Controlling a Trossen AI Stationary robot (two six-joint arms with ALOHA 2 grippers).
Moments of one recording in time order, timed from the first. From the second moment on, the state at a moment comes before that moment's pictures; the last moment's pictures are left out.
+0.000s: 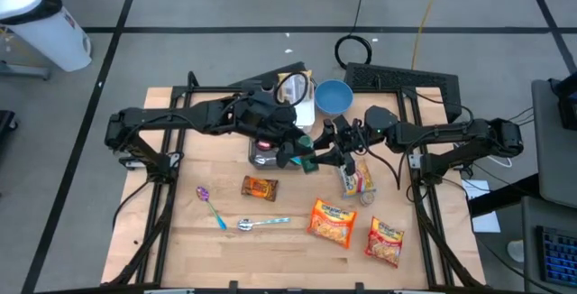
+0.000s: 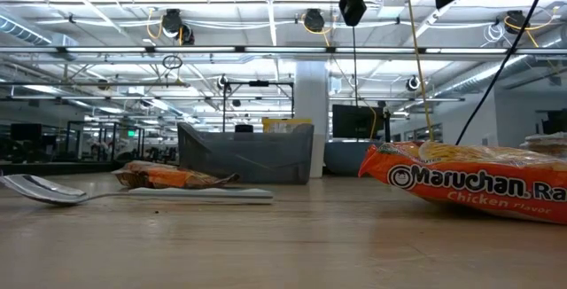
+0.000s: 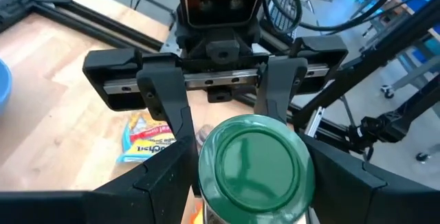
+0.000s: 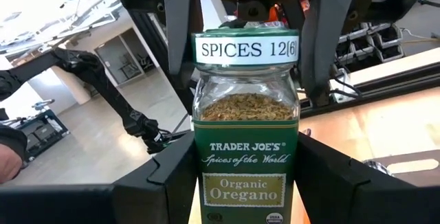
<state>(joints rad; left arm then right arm) 0.07 1.60 1.59 -0.40 0.20 -0.43 -0.13 1.24 0.79 0.48 -0.47 0.45</state>
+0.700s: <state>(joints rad) 0.09 1.61 1.59 -0.41 0.24 -0.44 -0.14 1.24 0.79 0.47 -0.48 0.45</state>
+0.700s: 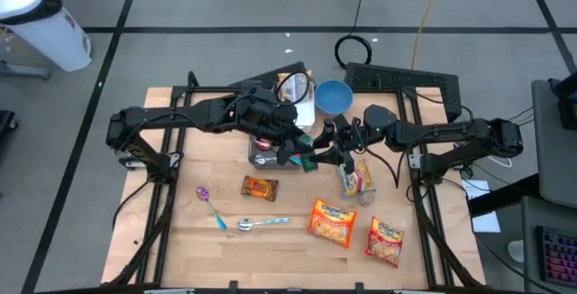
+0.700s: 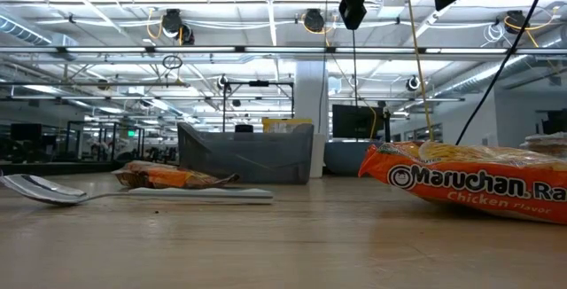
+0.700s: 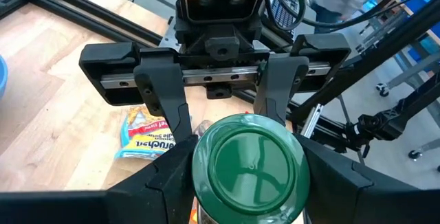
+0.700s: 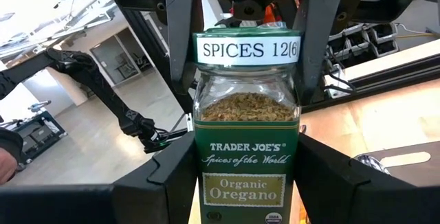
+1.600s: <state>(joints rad) 0.11 1.60 1.59 -0.43 0.27 -0.40 -0.18 1.24 0.79 0.47 -0.45 0.48</state>
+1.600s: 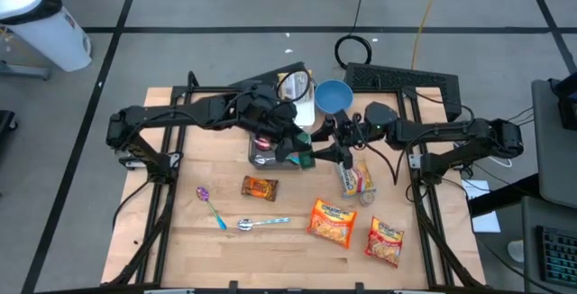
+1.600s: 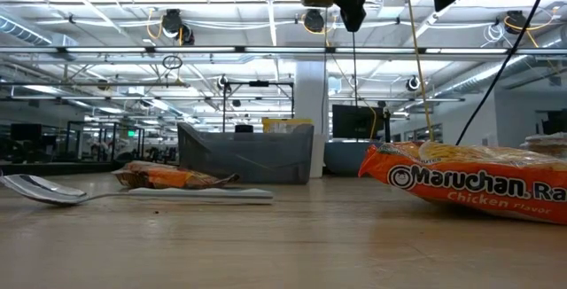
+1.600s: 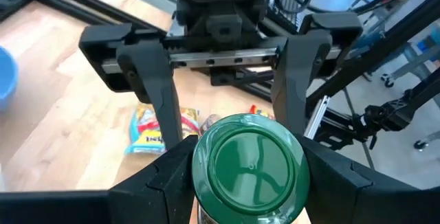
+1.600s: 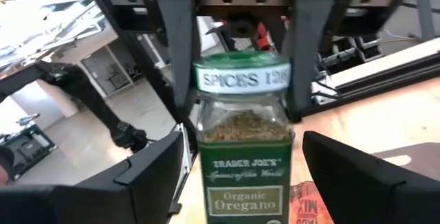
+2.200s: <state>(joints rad) 0.29 1.37 1.59 -0.79 -0.07 -0.29 -0.31 1.18 0.79 0.40 -0.54 0.48</state>
